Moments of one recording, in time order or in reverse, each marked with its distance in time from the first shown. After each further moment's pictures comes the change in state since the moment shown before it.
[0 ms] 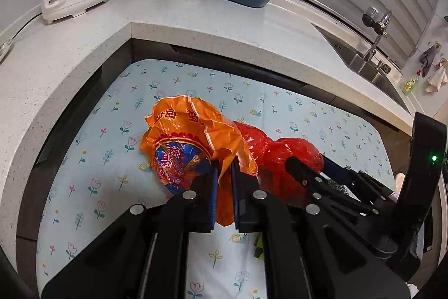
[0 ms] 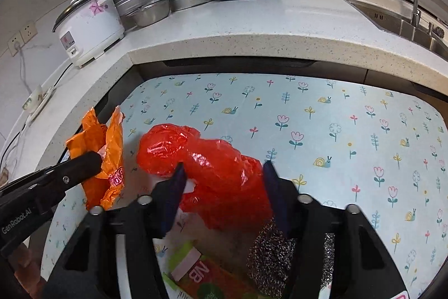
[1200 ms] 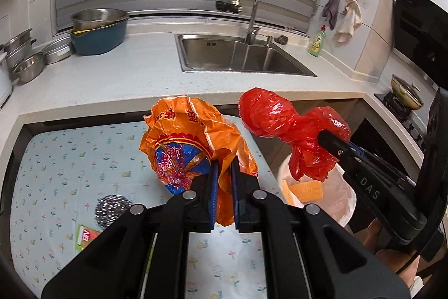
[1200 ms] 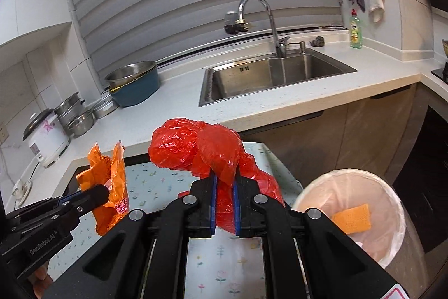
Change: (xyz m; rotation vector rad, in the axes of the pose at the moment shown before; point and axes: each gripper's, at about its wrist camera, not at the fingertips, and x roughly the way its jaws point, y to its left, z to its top) left arm -0.076 -0.311 -0.038 0.371 -0.070 -0.269; right arm -0.271 -0.238 -0.042 0.303 -0.362 -0.266
